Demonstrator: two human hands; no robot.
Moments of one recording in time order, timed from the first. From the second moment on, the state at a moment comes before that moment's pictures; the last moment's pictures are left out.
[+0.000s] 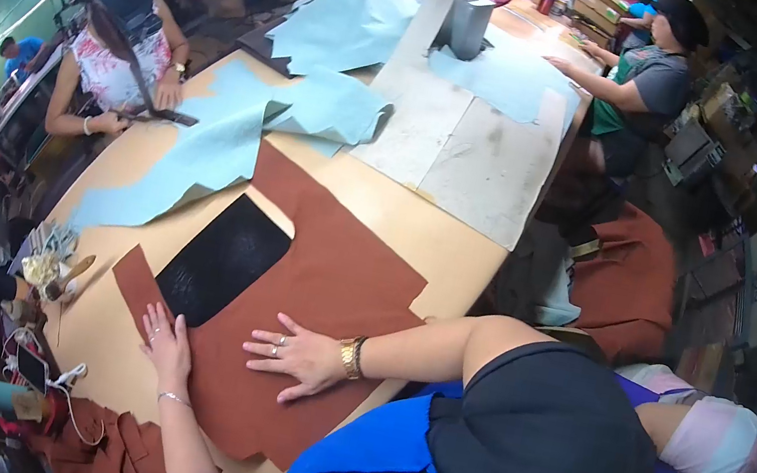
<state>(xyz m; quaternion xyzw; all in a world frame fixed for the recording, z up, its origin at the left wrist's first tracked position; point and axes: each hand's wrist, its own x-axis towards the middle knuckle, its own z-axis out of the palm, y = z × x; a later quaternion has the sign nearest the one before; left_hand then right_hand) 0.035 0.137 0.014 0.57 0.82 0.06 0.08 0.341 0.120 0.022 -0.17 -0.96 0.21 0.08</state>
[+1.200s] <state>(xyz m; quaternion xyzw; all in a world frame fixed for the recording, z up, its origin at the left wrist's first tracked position) 0.015 0.159 0.002 0.51 0.86 0.01 0.02 0.337 0.094 0.026 -0.10 -0.95 0.24 0.17</state>
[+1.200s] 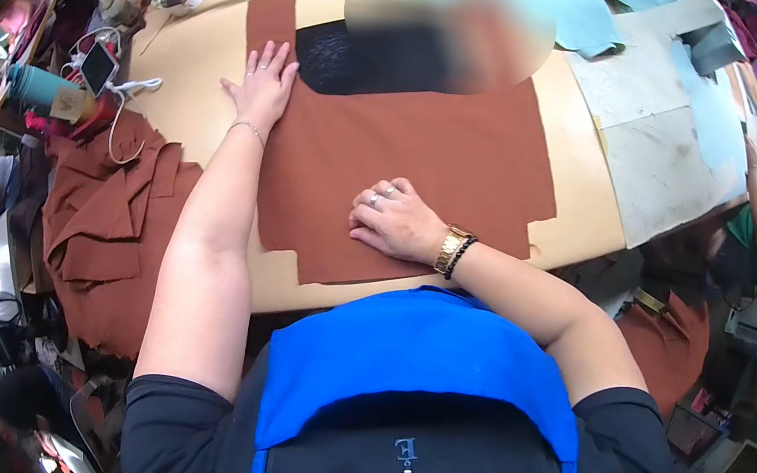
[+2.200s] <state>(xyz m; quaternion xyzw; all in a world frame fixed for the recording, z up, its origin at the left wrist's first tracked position) 0.168 -0.035 0.045 0.60 0.79 0.06 0.06 0.669 0.214 0.038 -0.68 -0.62 -0.24 0.32</state>
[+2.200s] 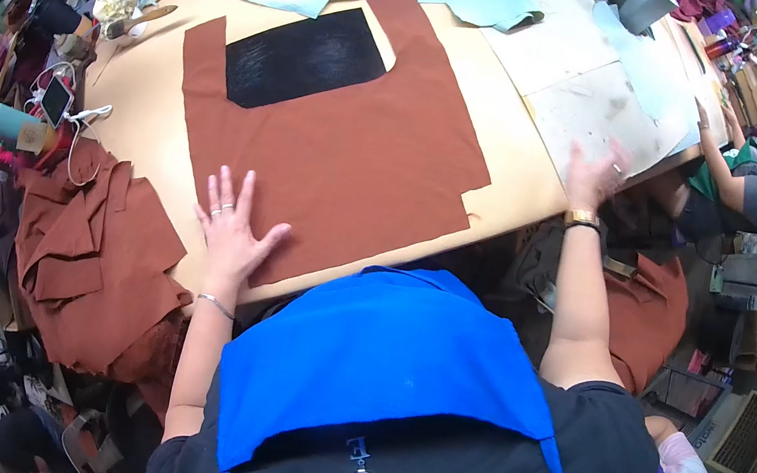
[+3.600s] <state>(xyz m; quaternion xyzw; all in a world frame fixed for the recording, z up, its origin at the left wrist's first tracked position) 0.129 0.002 0.046 0.19 0.45 0.74 0.46 0.524 0.212 0.217 -0.30 -0.60 0.58 0.46</state>
